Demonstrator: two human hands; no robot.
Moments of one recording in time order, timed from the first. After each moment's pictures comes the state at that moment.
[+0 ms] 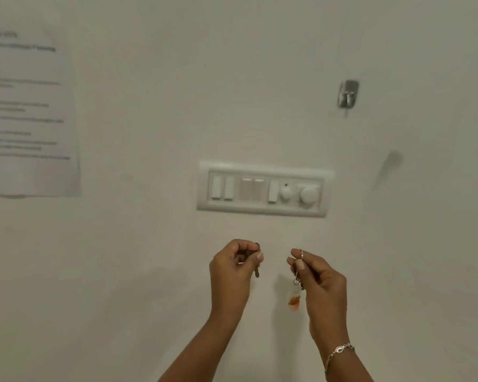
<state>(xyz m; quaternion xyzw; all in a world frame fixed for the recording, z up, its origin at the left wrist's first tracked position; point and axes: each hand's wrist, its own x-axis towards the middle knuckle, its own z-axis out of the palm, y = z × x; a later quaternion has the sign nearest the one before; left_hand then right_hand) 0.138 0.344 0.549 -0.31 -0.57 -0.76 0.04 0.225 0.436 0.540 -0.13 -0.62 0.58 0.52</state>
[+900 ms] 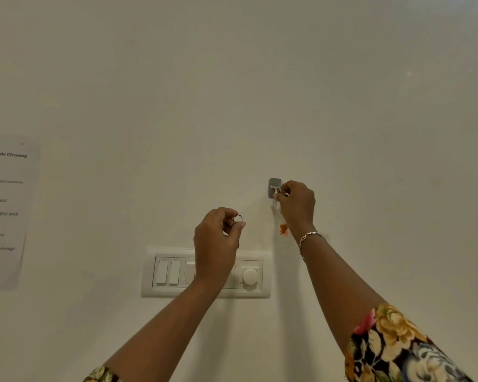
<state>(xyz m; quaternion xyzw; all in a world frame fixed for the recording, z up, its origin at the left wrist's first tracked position) 0.160 0.401 0.714 -0.40 -0.53 -0.67 0.33 0.197 0.560 0.791 -0.20 -0.74 0.18 0.62</state>
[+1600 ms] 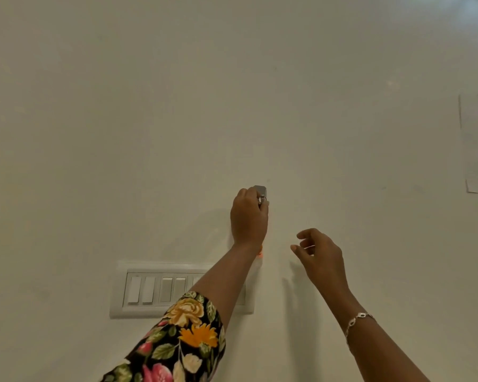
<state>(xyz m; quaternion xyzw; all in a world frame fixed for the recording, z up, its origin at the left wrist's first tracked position) 0.156 0.515 0.776 -0.41 -0.58 -0.60 0.36 0.268 0.584 0.716 -0.21 -0.76 0.18 0.58</state>
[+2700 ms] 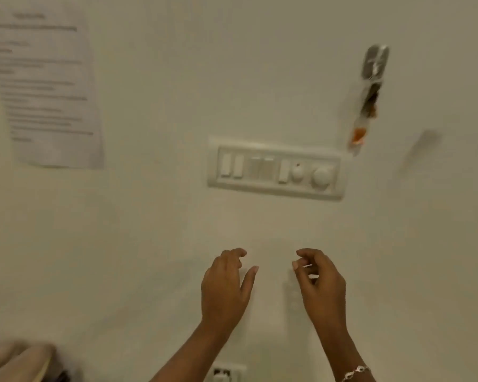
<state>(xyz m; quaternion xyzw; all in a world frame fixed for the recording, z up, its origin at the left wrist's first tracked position) 0.124 0.338 0.464 -0.32 -0.76 -0.39 0.40 0.221 0.465 0.496 -0.16 -0.79 0.38 0.45</state>
